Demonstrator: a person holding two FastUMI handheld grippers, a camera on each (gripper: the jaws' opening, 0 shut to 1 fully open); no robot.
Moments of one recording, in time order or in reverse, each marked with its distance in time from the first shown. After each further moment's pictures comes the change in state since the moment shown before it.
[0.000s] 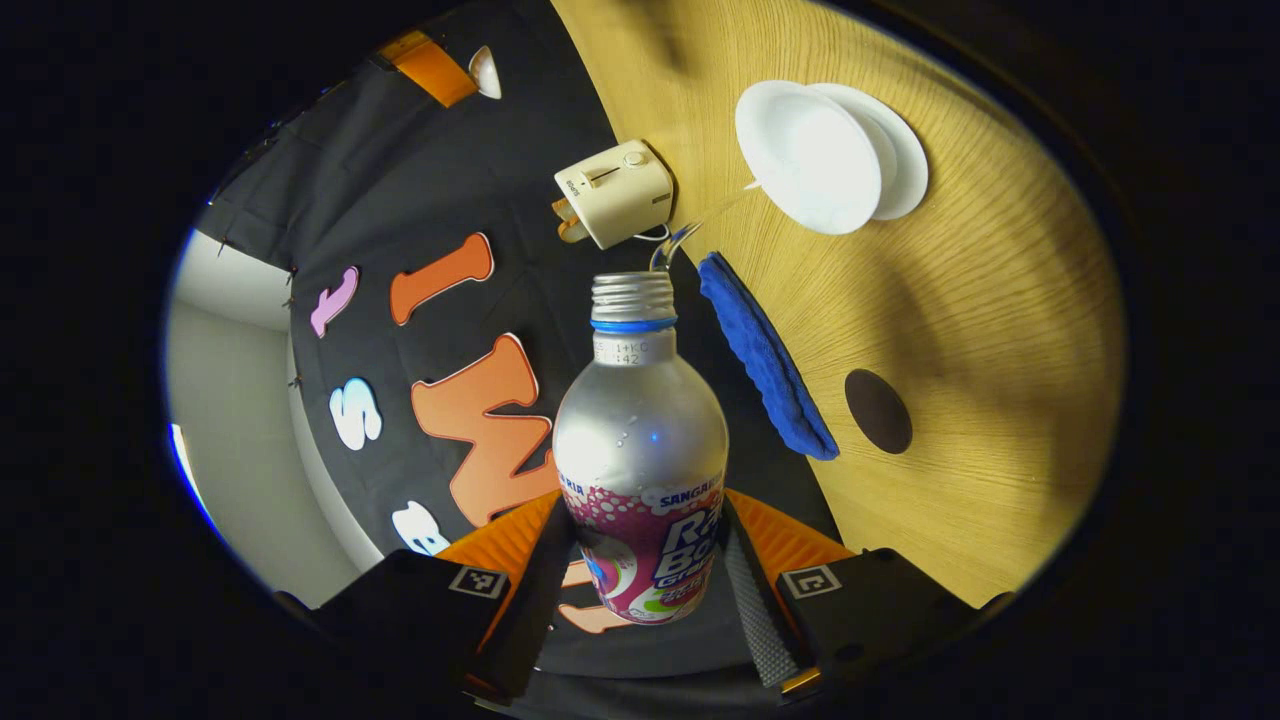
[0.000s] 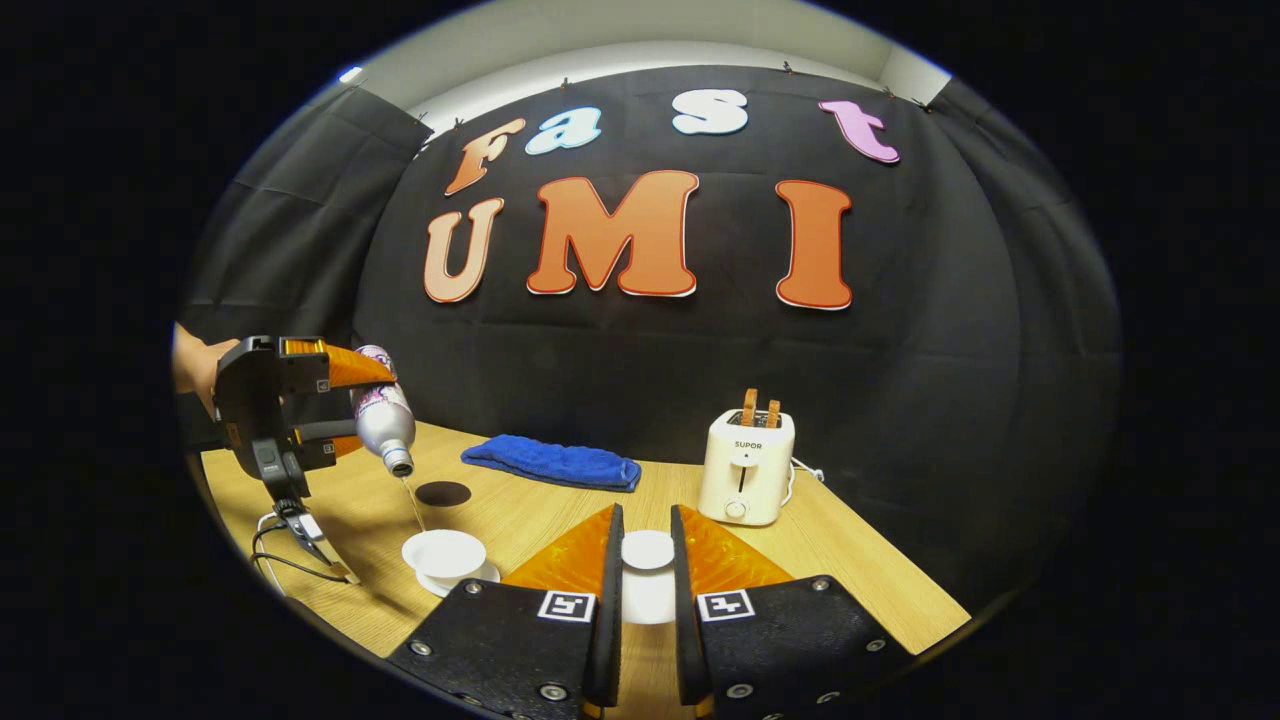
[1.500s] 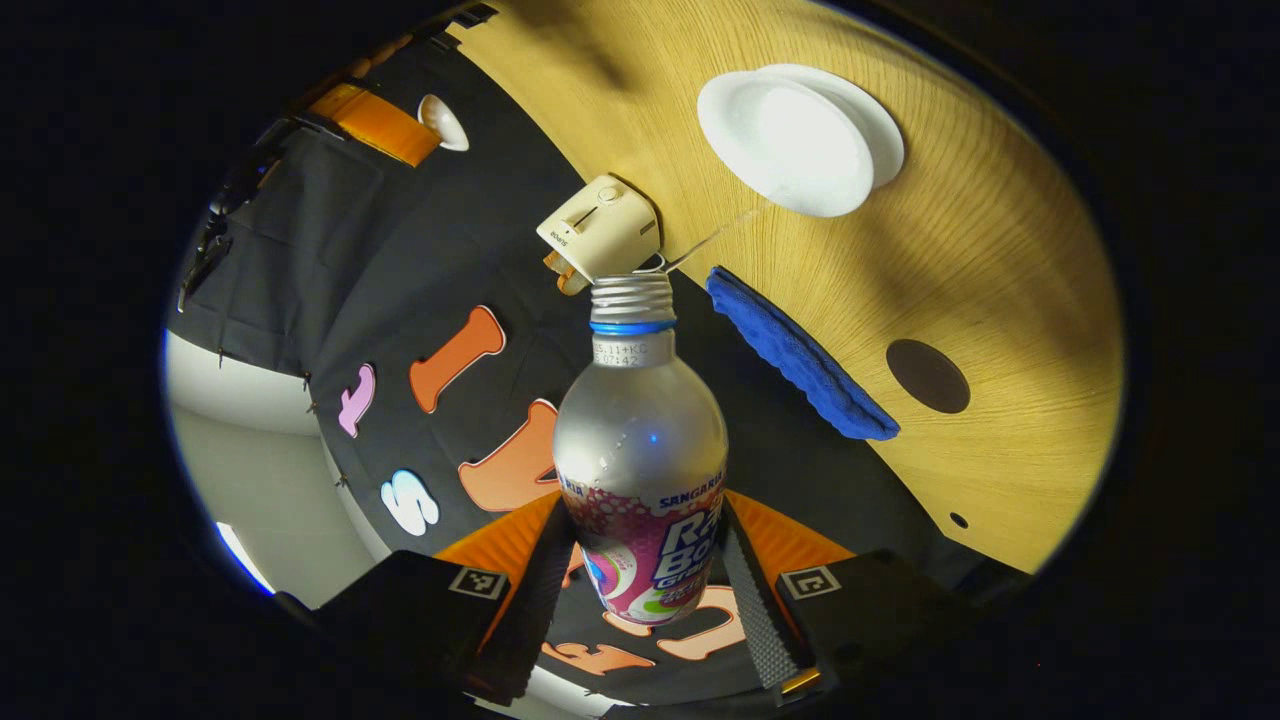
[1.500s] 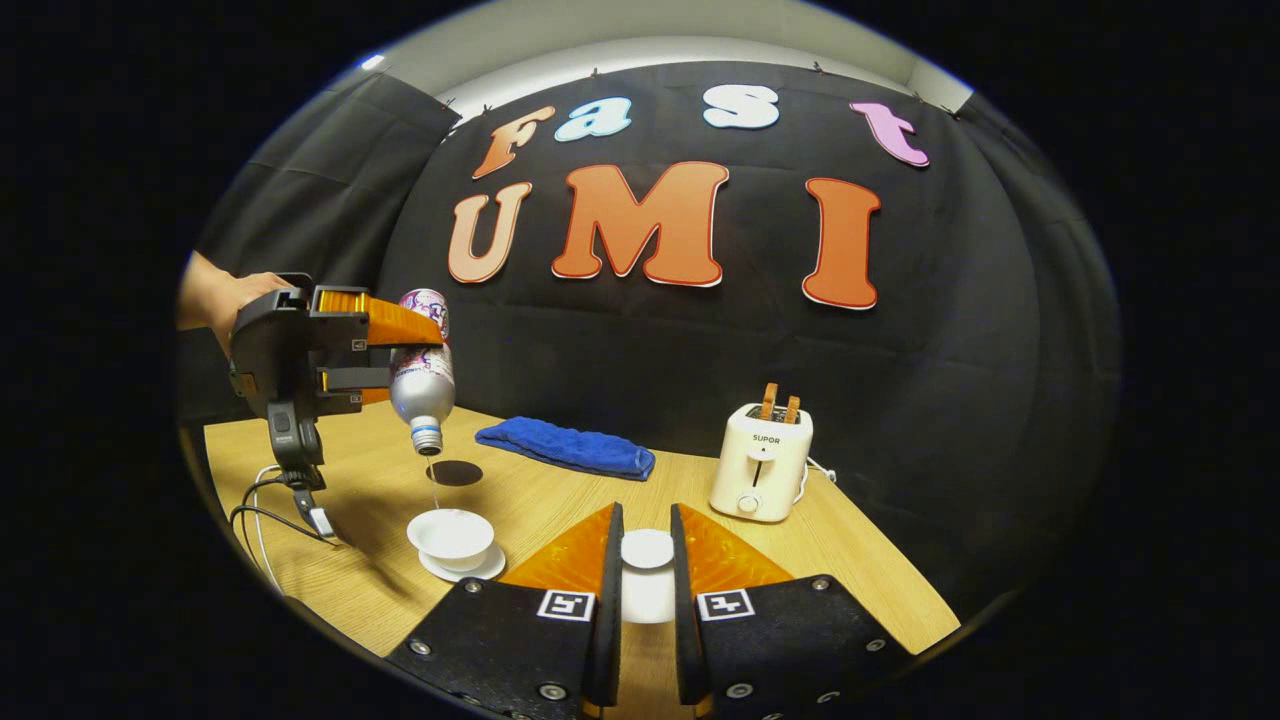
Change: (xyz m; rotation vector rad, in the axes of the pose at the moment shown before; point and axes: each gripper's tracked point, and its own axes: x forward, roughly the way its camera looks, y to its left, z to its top) left arm 0.020 0.039 0.032 0.253 -0.121 0.087; right arm 0.002 0.010 -0.008 -0.056 0.018 0.054
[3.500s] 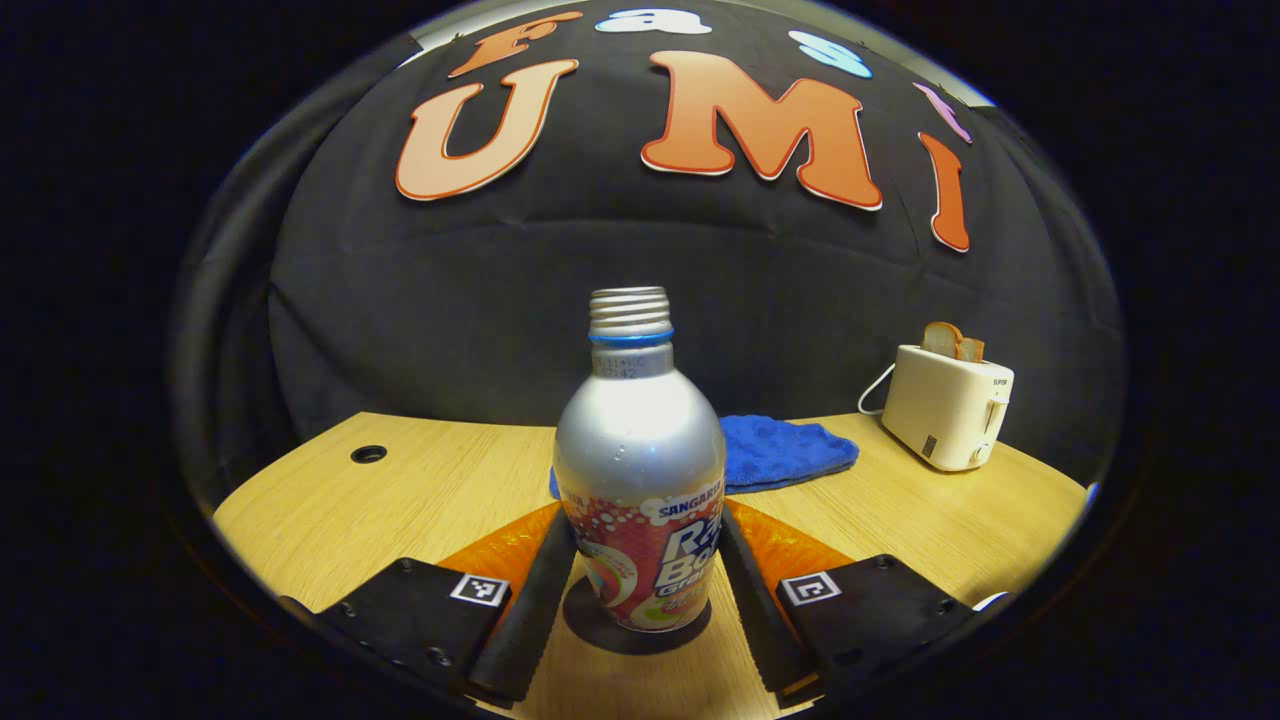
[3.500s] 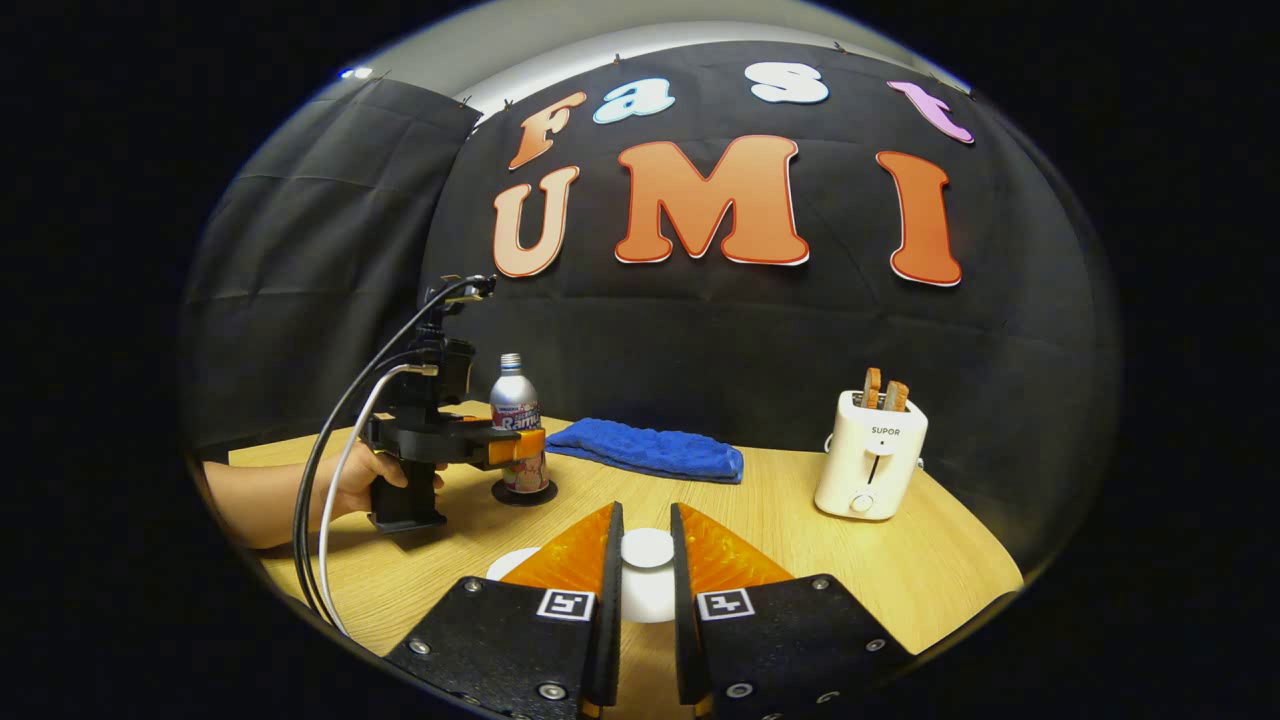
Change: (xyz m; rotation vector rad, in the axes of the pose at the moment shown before) left arm 0.082 -0.184 -0.017 -2.326 0.461 -0.156; right arm 0.053 0.098 -0.002 0.058 0.042 0.162
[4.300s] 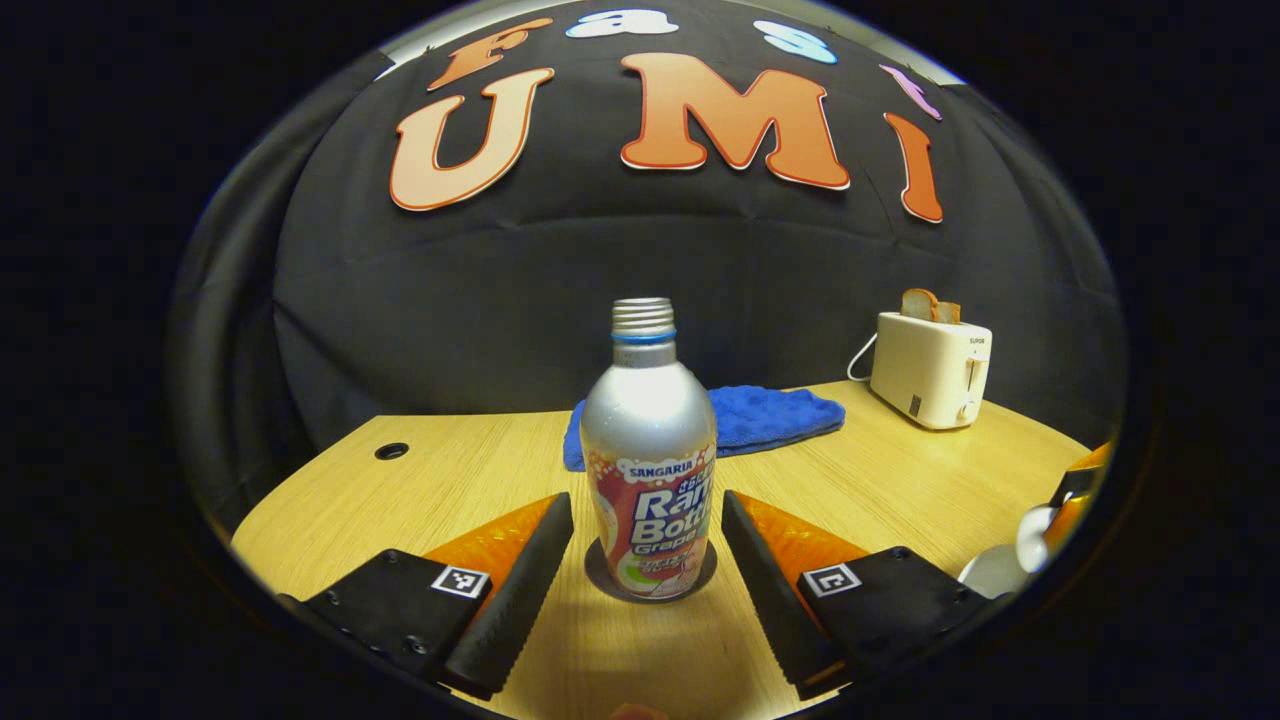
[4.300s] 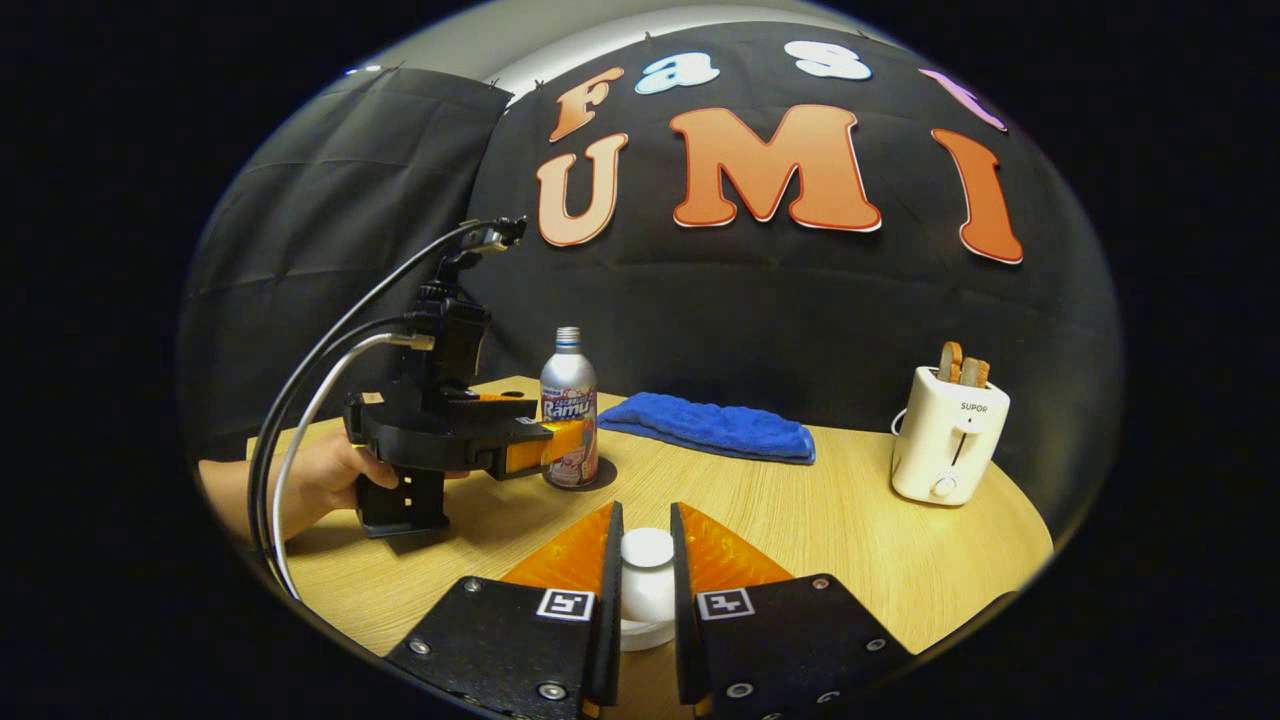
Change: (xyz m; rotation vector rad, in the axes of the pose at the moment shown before) left arm -0.050 0.002 -0.011 0.087 0.015 -0.013; right arm 0.034 0.061 -0.032 -0.020 0.073 0.128
